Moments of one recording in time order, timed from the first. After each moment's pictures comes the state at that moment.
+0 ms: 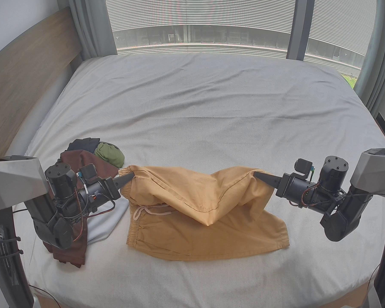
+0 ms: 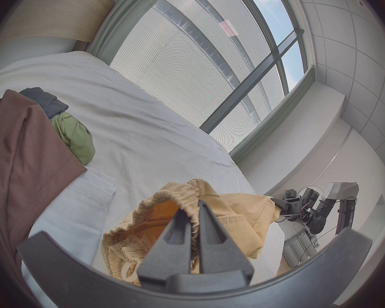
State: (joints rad) left arm -0.12 2.23 -0.59 -1.55 -0.56 -0.52; right arm 0.27 2.21 -0.62 -1.54 0.59 0.61
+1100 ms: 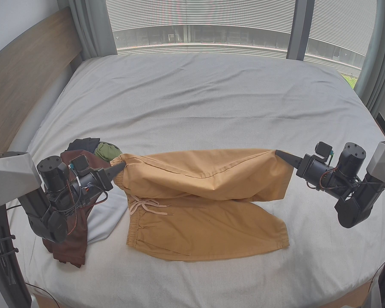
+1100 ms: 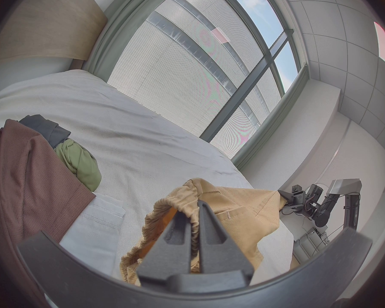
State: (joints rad) left arm -0.08 2.20 -0.62 -1.55 -0.56 -0.48; right arm 0.14 2.14 -0.66 -1.54 0.62 0.62
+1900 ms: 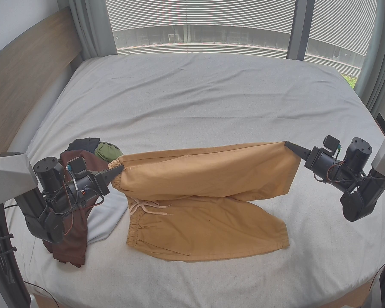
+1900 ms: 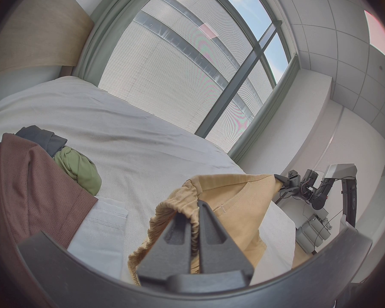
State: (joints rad) left arm -0.05 2.19 -0.60 -1.55 -0.64 -0.39; right arm 0.07 2.13 -0.70 -1.54 0.64 0.62
